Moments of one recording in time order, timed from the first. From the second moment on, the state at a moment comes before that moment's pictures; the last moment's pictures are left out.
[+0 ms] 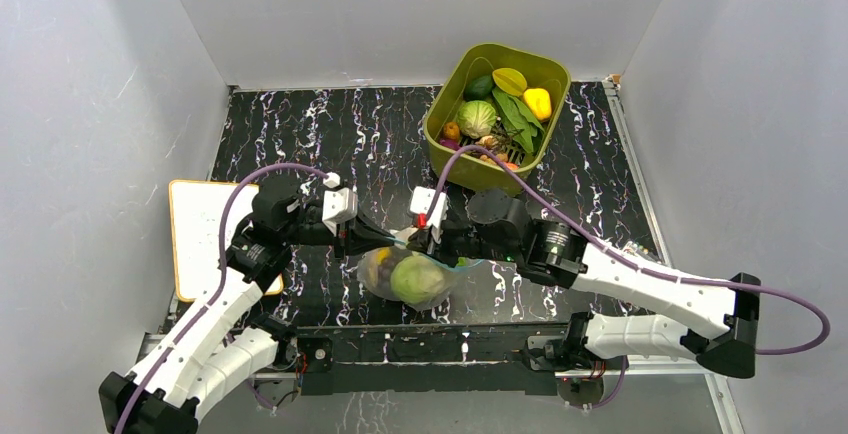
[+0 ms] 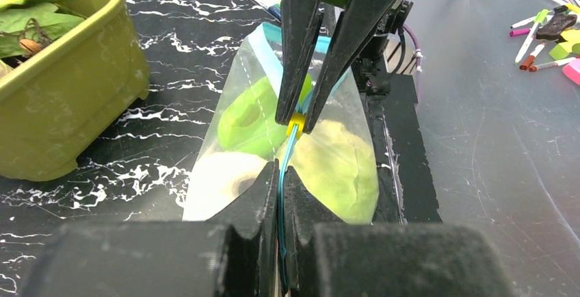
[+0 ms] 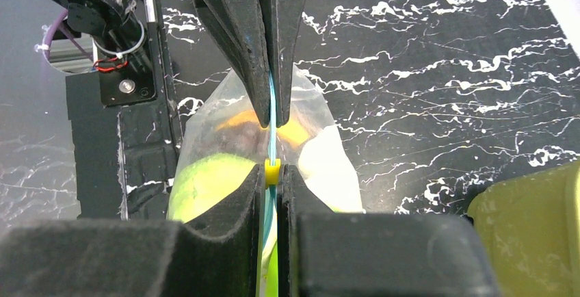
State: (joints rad) left arm -0.44 0.81 0.69 -0.19 1.07 0.22; right arm 1.12 1.08 1.02 -0.29 -0.14 -0.21
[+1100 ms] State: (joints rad) left arm -0.45 0.74 0.69 -0.23 0.91 0.21; right arm 1.12 0.97 0.99 -0.38 -0.05 -0.18
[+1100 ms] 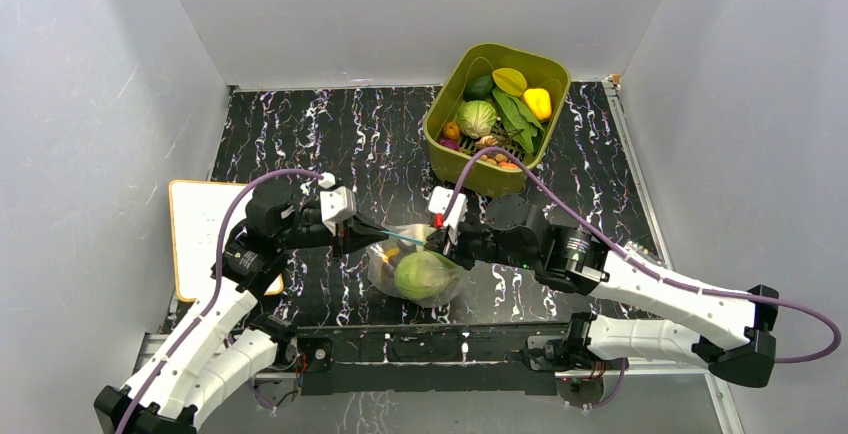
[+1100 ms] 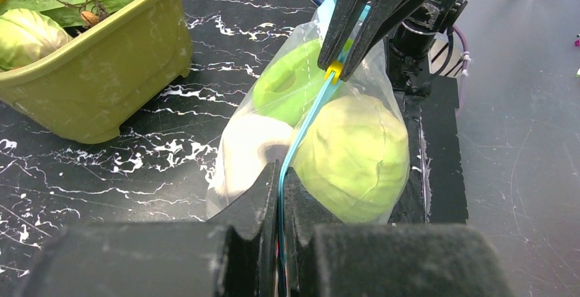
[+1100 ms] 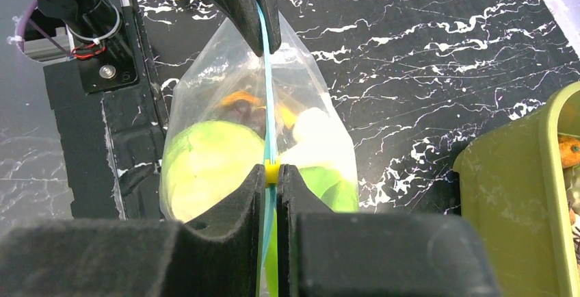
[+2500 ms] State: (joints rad) left arm -0.45 0.69 0.74 -0.36 0.59 0.26; right arm 1.12 0.94 1.03 -0.55 0.08 -0.01
